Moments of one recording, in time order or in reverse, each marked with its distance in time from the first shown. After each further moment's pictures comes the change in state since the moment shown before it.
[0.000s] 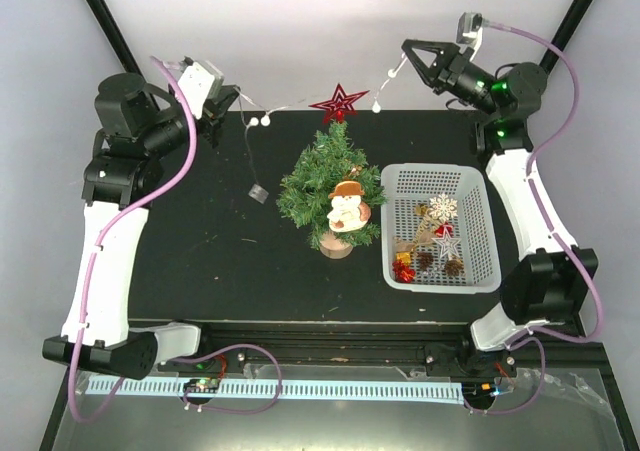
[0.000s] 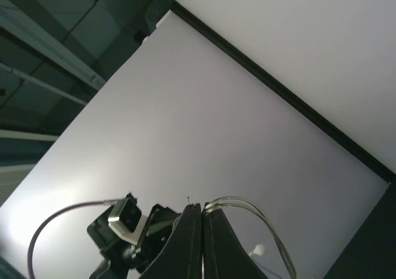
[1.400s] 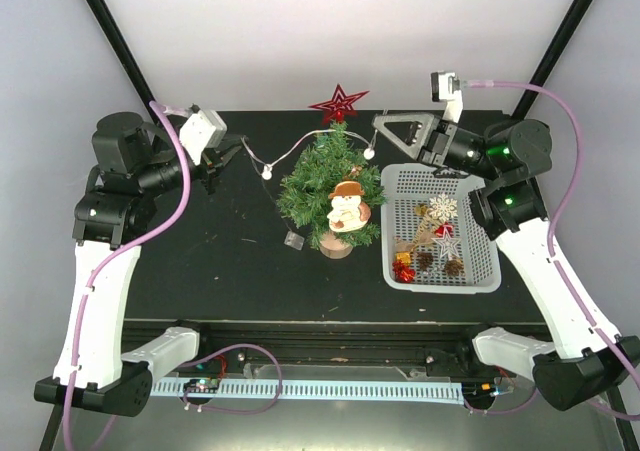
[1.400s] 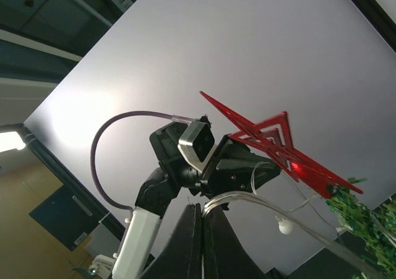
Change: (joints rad) left arm 0.006 -0.190 -0.190 -0.154 0.189 0.048; right arm 0.271 -0.451 -0.322 -0.218 -0.014 -0.245
